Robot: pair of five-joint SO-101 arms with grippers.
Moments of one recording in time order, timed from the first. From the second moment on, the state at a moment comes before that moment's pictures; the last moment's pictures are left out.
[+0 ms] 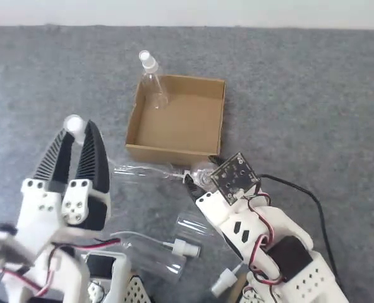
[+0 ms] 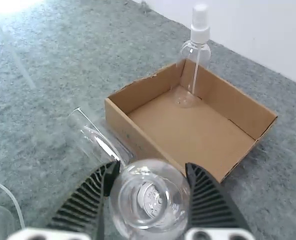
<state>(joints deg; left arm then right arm) 0.0 -96.6 47.8 56.1 15.4 -40.5 -81.9 68.1 49.8 5.1</state>
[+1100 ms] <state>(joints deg) 16.3 -97.2 49.6 52.3 15.6 -50.8 -82.0 73.8 44.2 14.6</state>
